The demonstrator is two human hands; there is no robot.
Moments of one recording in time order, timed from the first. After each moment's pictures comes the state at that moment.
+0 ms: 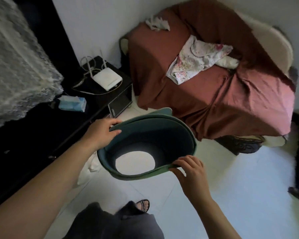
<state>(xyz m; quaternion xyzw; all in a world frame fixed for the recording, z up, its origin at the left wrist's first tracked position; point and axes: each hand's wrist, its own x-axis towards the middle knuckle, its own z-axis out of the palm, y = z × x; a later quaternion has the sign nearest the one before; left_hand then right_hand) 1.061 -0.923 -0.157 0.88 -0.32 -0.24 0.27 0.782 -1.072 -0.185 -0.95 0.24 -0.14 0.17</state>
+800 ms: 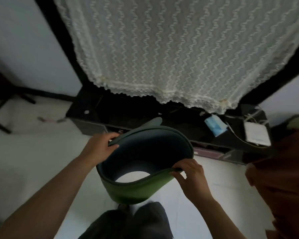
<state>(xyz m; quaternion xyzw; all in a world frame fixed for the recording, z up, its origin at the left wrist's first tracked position) 0.919 -0.453 -0.125 0.93 0.18 -0.05 0.31 0.964 -0.763 -0.159 -0.92 -0.26 0.04 0.29</state>
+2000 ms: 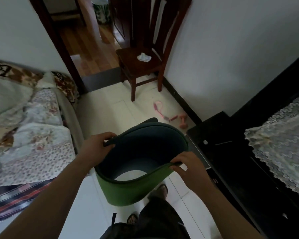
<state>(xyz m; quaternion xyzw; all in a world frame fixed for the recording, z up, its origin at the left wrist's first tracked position) 0.569 -0.075 -0.129 0.75 0.58 0.08 0.31 0.861 -0.212 -0.164 -0.66 -0.67 0.21 0.26</state>
